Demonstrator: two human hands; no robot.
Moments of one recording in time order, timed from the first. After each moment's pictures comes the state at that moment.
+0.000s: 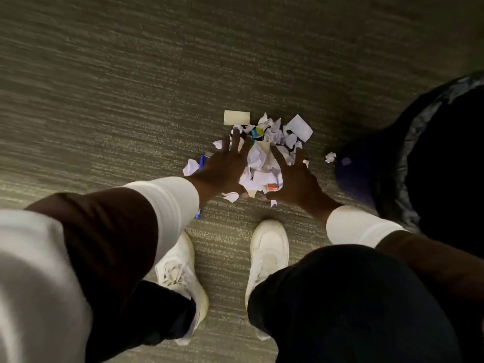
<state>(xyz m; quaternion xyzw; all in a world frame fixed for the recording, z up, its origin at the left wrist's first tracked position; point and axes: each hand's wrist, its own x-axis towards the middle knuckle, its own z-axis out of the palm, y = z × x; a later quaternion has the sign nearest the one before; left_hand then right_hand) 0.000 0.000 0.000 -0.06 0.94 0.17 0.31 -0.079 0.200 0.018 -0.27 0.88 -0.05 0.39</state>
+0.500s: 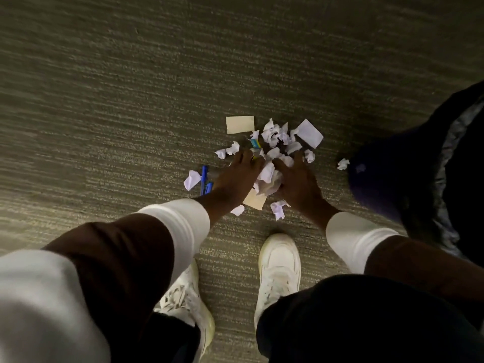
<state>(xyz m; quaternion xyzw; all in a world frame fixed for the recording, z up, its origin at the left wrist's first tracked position) -0.005 0.018 -0.026 -0.01 0.97 0.10 0.24 -0.083 0.182 -0.020 -0.30 0.90 -0.06 0.31</state>
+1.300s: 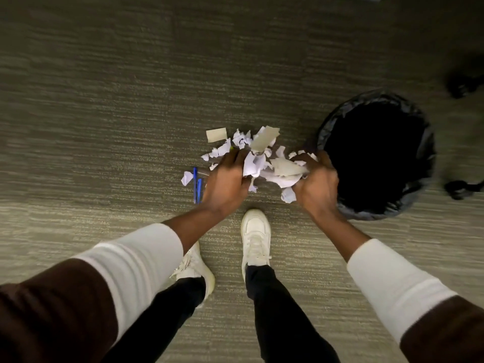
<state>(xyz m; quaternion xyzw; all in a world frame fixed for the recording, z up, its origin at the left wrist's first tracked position) -0.014 0.064 0.241 -0.13 0.93 0.32 0.10 -0.090 0.257 0.251 -0.08 0.96 -0.22 0.15</state>
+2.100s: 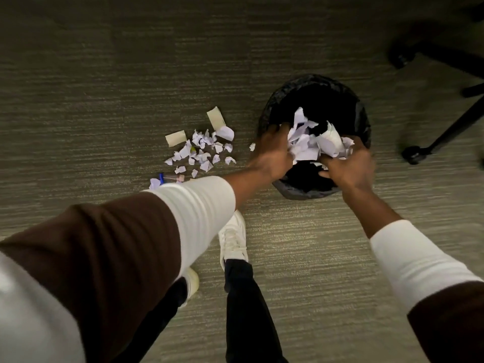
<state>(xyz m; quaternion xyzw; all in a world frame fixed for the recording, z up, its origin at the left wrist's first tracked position) -0.137 0.234 0.265 -0.07 0.89 0.39 0.23 -0.145 0.423 0.279 0.25 0.88 -0.38 0.16</state>
